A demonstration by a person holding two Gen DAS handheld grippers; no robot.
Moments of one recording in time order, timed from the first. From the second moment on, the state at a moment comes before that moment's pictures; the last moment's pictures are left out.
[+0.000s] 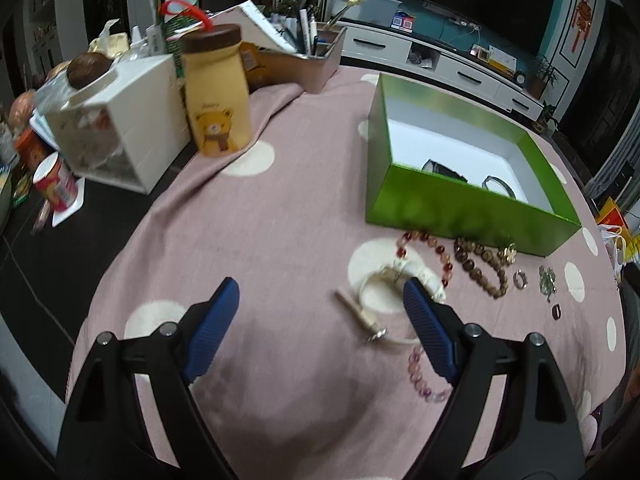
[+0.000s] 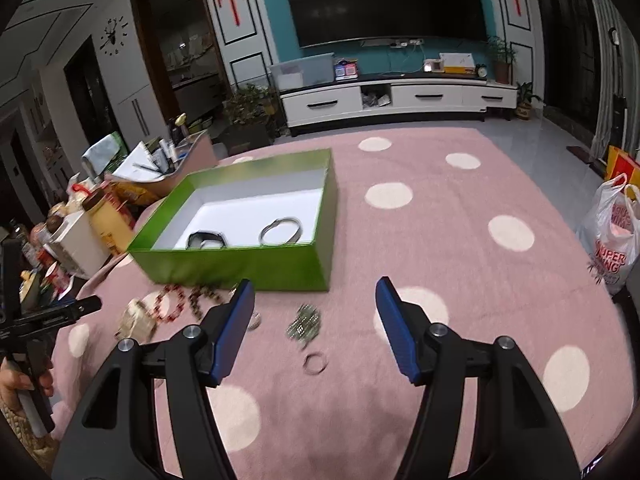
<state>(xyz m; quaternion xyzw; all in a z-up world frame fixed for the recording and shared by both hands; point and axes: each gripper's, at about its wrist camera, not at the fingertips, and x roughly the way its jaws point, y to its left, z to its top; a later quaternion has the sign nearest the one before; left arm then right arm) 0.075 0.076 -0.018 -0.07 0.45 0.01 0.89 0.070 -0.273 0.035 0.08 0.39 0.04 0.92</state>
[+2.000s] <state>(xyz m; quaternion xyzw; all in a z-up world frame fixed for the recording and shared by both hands) 0.120 0.038 -0.064 0.04 0.51 -0.13 0.85 0.075 -0.185 -0.021 -0.02 0.43 0.10 0.90</state>
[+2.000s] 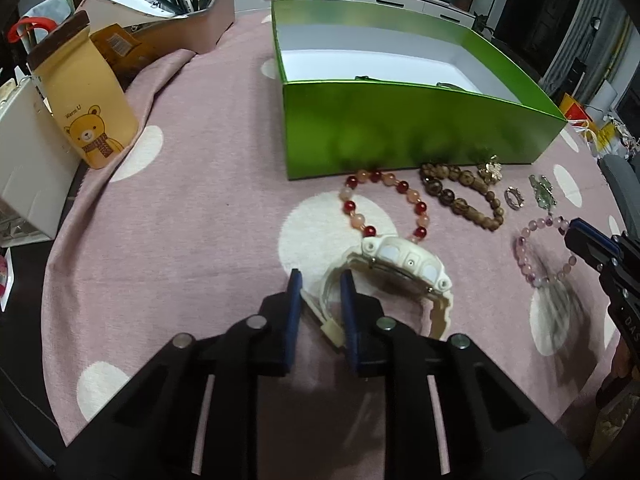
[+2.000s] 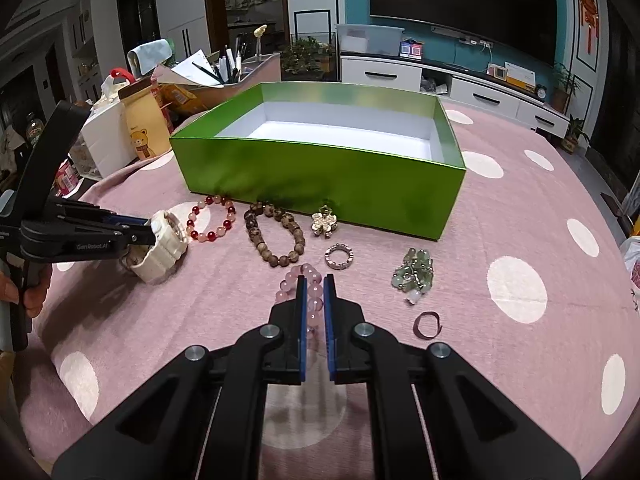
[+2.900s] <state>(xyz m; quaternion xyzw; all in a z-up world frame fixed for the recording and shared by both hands) 0.108 0.032 -0.029 -0.02 0.47 -0.11 0.88 0.071 -0.202 0.014 -0.01 0.38 0.08 0.92</state>
